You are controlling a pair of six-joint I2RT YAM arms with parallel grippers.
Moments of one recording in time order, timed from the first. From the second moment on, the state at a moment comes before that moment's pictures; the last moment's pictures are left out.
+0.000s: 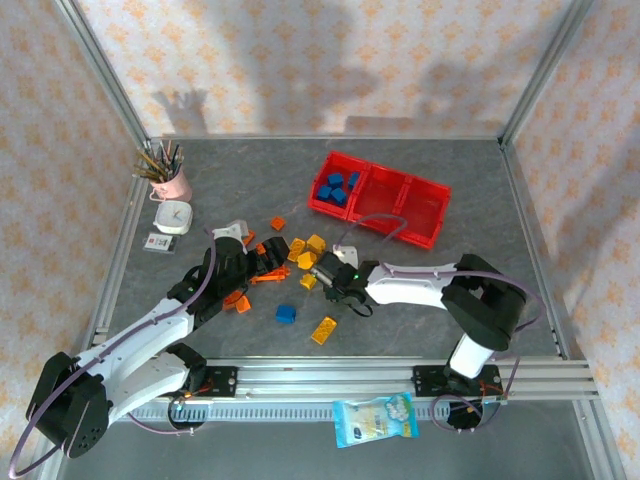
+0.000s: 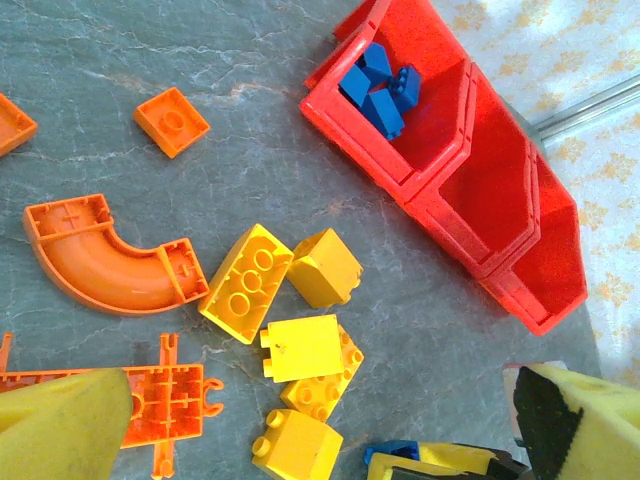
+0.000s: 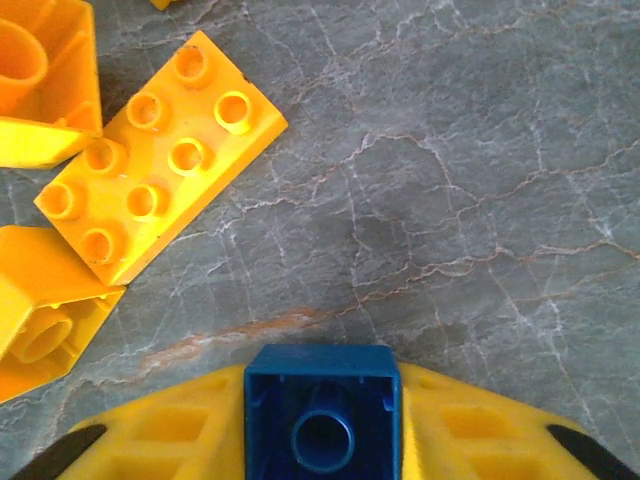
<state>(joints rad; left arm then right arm) -0.50 0.95 0.47 -0.04 -0.03 -0.87 0.99 1.67 0.90 -0.41 0.30 0.88</state>
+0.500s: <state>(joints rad) -0.49 0.96 0.50 -0.04 -0.04 -0.85 0.81 1.61 1.11 -0.43 0.31 0.69</state>
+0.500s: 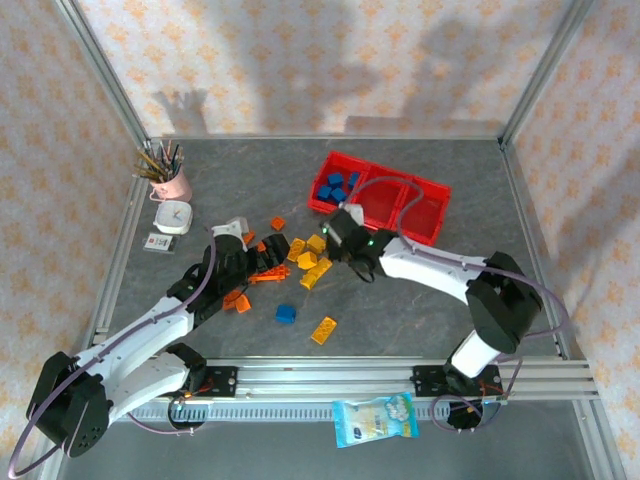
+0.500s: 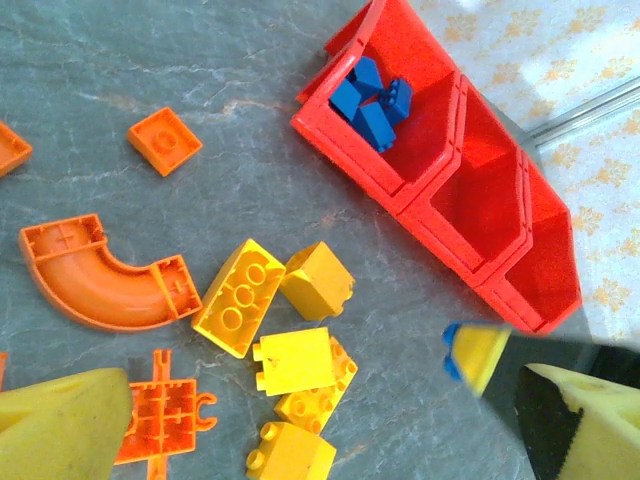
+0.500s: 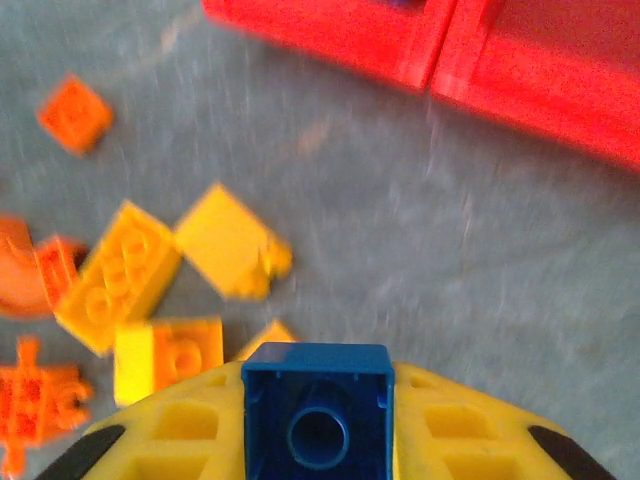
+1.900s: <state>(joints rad) -0.40 0.96 0.60 -0.05 -0.03 -0.75 0.82 1.69 1.30 -0.43 0.28 0.53</state>
